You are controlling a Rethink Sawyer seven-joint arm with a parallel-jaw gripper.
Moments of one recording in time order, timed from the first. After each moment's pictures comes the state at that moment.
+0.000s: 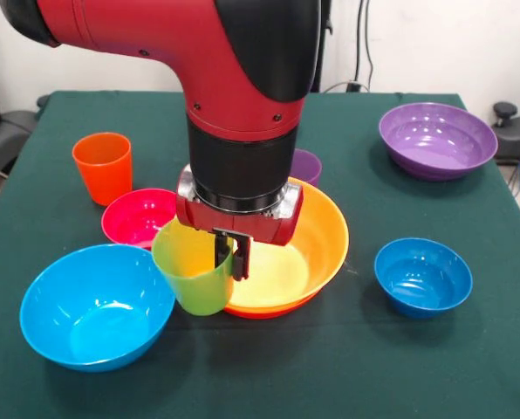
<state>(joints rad) -0.27 -0.28 0.09 0.83 -0.15 1.04 1.83</state>
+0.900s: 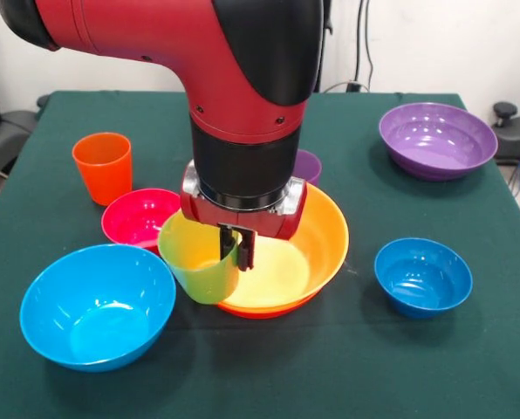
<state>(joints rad) -0.27 -0.27 0.09 0.81 -0.16 1.11 1.83</state>
